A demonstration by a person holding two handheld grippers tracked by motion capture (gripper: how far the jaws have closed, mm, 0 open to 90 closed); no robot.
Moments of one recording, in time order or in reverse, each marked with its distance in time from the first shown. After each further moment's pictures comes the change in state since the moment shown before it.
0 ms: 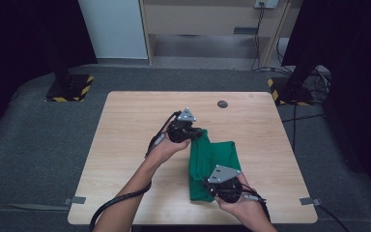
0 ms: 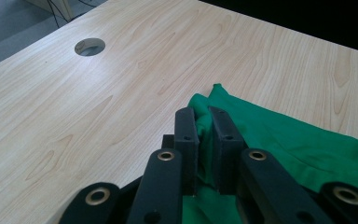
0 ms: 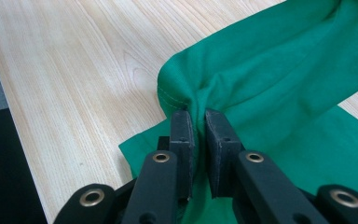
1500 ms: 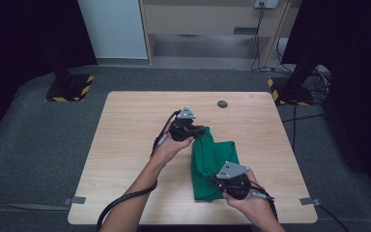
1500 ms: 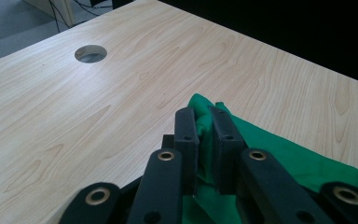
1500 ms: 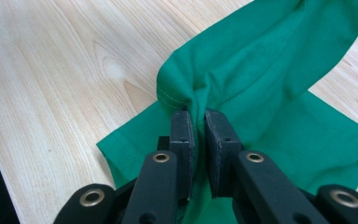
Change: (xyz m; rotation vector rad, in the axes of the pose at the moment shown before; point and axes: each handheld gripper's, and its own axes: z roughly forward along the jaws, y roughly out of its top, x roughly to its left) left arm 0.006 -0.003 0.014 -0.068 -0.009 -0.079; right arm -0.019 -0.010 -0.011 0.015 -0.056 0.027
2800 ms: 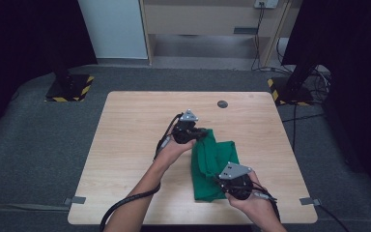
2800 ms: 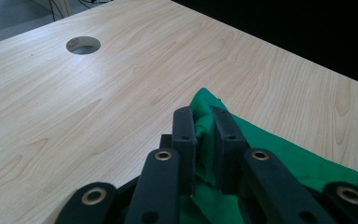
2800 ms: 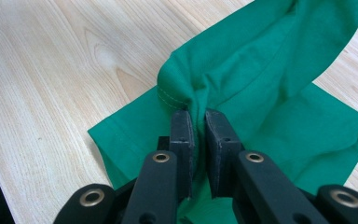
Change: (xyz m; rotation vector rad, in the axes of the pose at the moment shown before) left arm -0.004 -0.009 0.011 0.000 -0.005 -0.033; right arm -0.004 -0.007 0.000 0.025 -0.013 0.005
